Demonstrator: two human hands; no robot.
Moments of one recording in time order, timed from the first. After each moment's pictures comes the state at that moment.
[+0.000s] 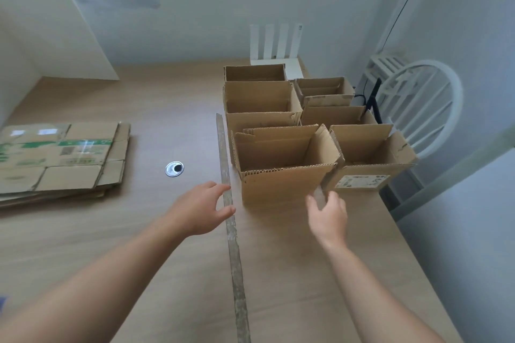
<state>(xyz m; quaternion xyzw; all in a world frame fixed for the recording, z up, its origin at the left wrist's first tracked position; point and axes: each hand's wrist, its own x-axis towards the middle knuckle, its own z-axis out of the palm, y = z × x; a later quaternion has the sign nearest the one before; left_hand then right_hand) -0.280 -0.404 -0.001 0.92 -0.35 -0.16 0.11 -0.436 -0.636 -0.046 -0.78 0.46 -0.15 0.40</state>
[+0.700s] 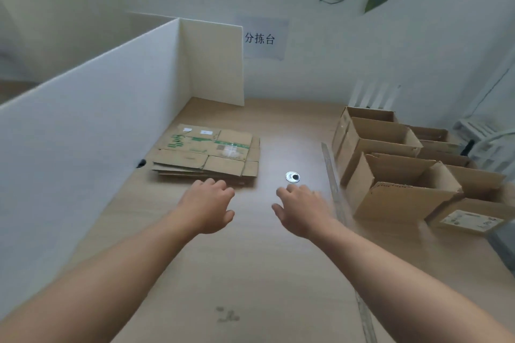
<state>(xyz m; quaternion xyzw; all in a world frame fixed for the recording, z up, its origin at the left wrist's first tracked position) -0.294 -0.074 0.080 0.95 -0.30 -0.02 -0.10 -0.353 -0.297 0.062 -1.00 -0.02 -0.02 0.00</state>
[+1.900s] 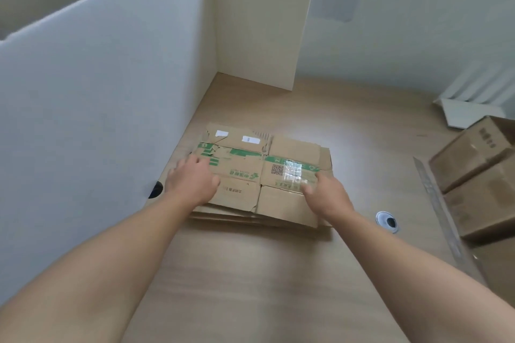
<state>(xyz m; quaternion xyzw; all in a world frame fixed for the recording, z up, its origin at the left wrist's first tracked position) 0.057 0.047 -0.038 0.99 -0.05 -0.08 0.08 -0.023 -0.227 -0.046 -0.94 0.24 0.09 0.24</state>
